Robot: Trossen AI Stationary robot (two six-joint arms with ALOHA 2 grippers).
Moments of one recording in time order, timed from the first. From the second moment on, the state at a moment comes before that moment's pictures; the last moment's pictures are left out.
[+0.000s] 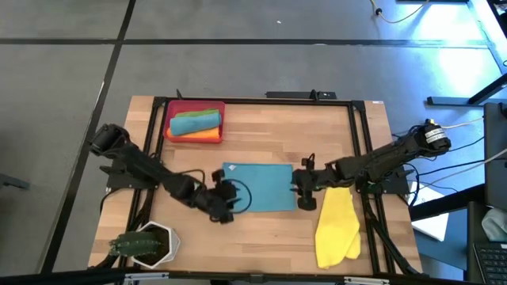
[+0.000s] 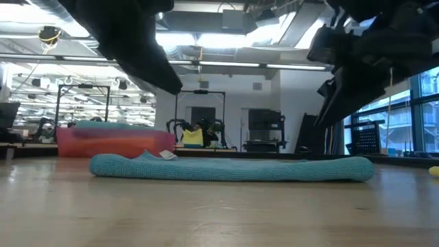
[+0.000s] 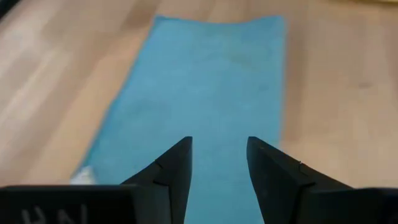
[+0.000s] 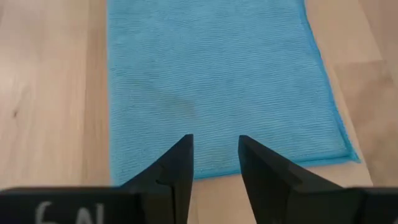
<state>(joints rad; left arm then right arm) -0.45 1.57 0.91 -0.20 -0.58 -0.49 0.26 1.36 0.65 -0.22 0.19 0.33</state>
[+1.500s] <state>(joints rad) -0.52 1.79 0.91 -0.42 -0.45 -0.73 0.05 1.53 0.62 -0.30 0.08 0.30</state>
